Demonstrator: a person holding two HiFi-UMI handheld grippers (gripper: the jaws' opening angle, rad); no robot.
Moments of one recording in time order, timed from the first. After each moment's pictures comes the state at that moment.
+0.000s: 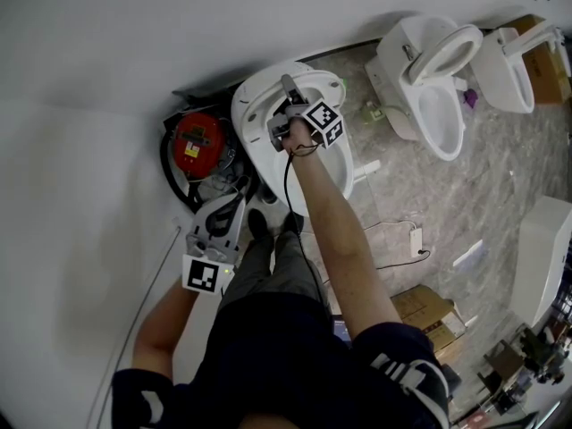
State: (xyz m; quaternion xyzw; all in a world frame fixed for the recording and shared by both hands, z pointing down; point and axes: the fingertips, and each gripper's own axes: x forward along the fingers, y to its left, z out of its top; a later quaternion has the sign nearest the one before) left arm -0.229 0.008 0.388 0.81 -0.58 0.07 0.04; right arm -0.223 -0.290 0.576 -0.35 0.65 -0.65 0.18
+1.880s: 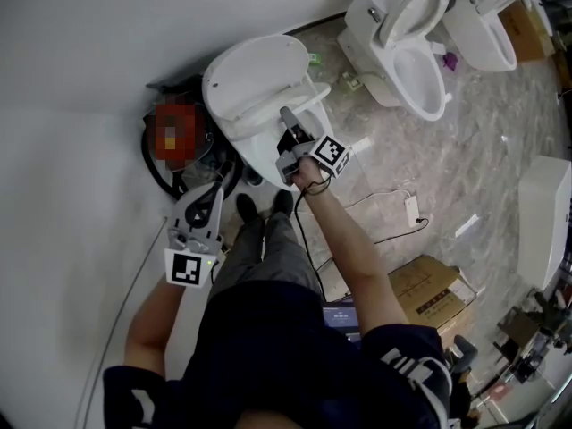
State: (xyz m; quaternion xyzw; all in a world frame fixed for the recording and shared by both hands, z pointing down) left arm -0.178 0.060 0.388 0.82 -0.57 0.07 0.02; right arm -0.073 -0.139 0.577 -0.31 0.67 -0.65 0.17
